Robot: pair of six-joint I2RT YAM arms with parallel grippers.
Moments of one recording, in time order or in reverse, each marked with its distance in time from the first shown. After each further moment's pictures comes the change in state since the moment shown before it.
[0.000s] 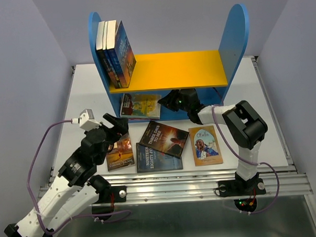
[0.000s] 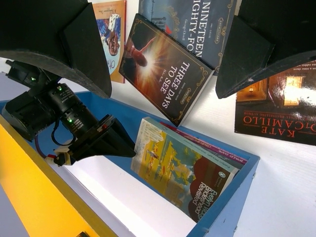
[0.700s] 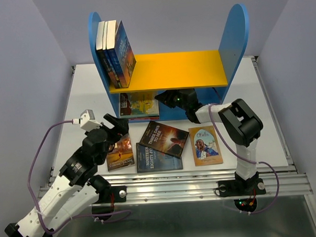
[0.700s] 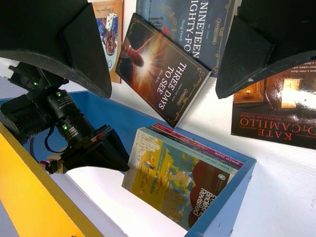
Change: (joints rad) left arm 0.000 0.004 -0.016 -0.001 -0.007 -0.008; right arm 0.005 0.065 0.045 0.137 -0.018 0.028
